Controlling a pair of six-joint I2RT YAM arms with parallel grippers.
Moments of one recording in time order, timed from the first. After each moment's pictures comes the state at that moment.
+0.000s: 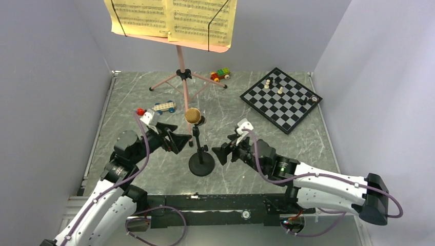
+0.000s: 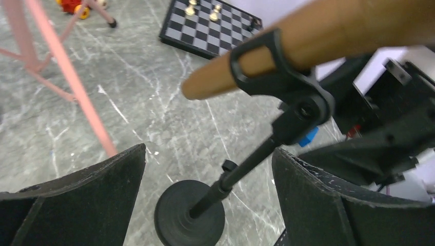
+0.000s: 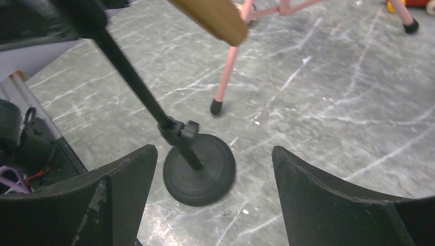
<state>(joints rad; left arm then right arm) -0.39 0.56 0.54 -0.04 0.36 -0.40 1.14 0.92 0.58 0.16 0.33 0.23</state>
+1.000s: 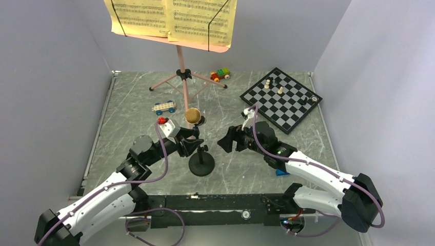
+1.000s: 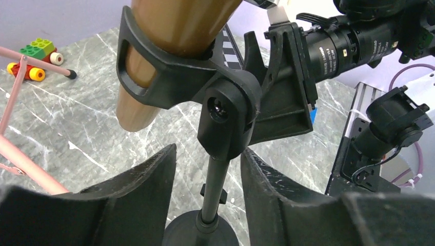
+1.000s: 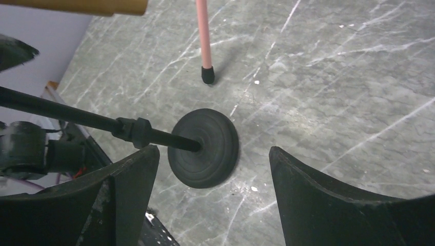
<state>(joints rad) -0.67 0.69 0.41 0.34 0.31 -0.18 0.76 1.04 0.58 0.06 -0.08 0.51</state>
